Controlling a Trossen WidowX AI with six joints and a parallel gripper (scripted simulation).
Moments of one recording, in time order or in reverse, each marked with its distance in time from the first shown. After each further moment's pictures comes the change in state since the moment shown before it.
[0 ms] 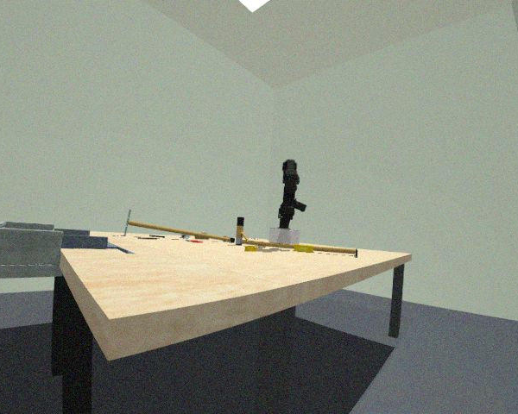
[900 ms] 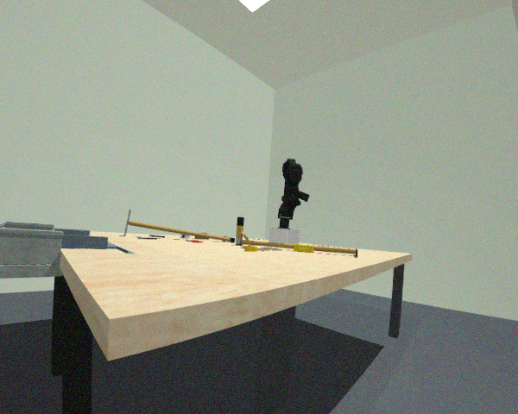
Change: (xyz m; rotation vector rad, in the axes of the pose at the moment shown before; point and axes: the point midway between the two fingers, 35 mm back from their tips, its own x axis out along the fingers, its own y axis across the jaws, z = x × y) arm -0.054 0.032 0.015 0.183 -0.008 -0.017
